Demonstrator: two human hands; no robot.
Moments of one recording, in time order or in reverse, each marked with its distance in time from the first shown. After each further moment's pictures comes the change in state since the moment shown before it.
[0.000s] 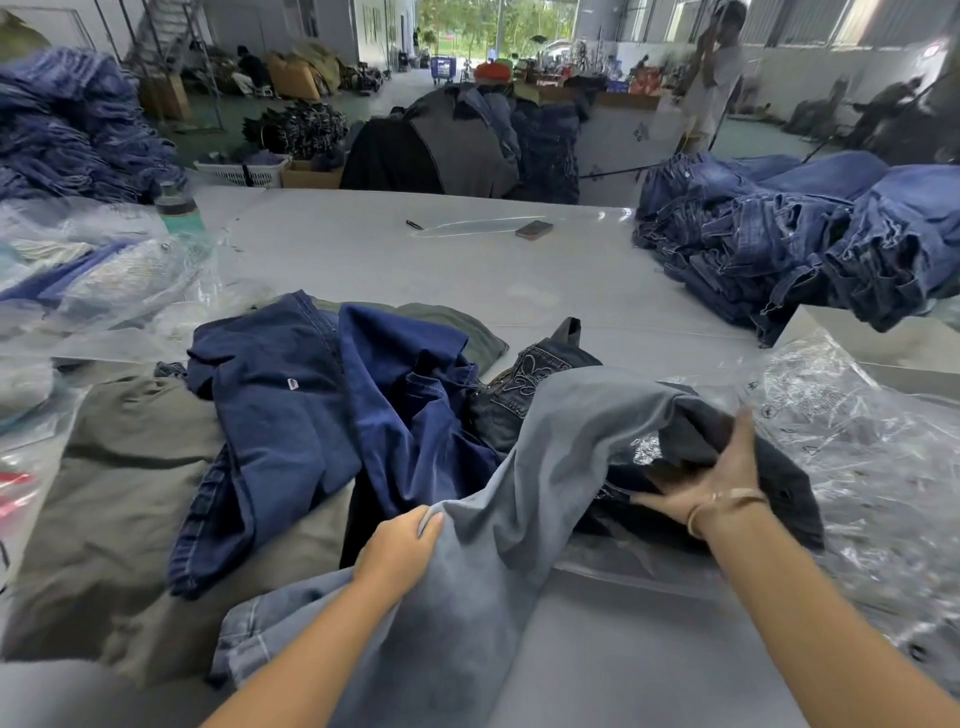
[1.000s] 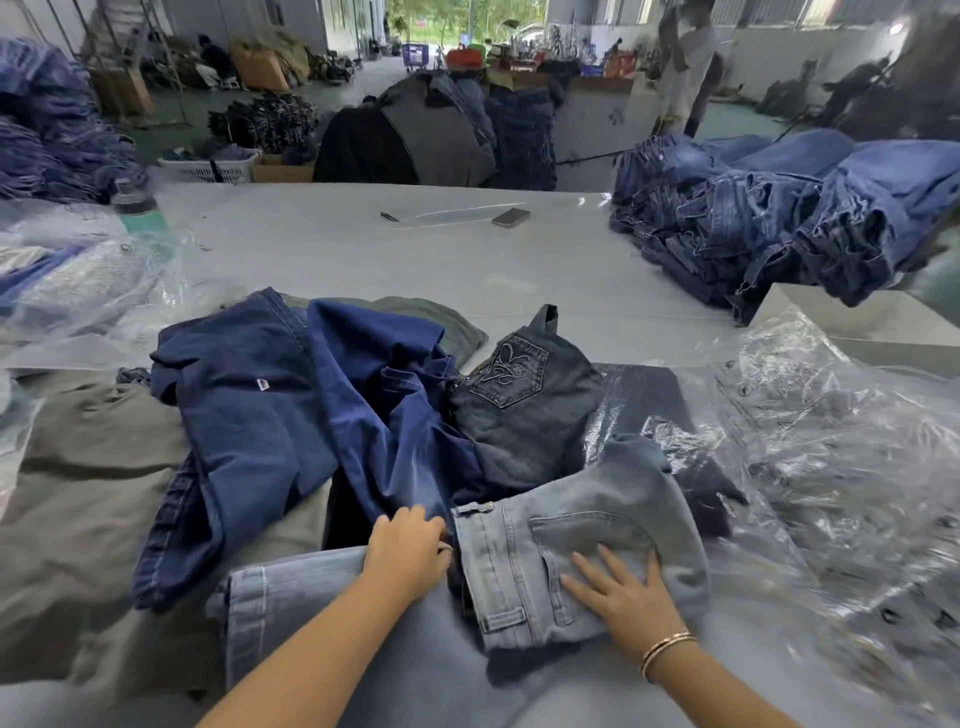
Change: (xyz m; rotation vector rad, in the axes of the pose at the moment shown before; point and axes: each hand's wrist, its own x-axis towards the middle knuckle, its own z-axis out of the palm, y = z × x) left_hand 0.011 0.014 0.030 0.786 -0.046 0.300; right_hand 0.014 0.130 -0.118 -2.495 -0.310 -1.321
